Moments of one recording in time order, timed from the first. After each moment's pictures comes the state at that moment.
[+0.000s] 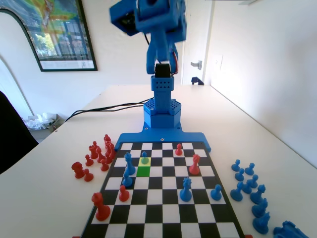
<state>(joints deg) 1.9 121.6 112.9 79.2 -166.8</state>
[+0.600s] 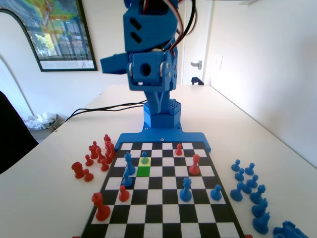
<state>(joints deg) 5.7 118.7 133.9 64.6 -166.9</state>
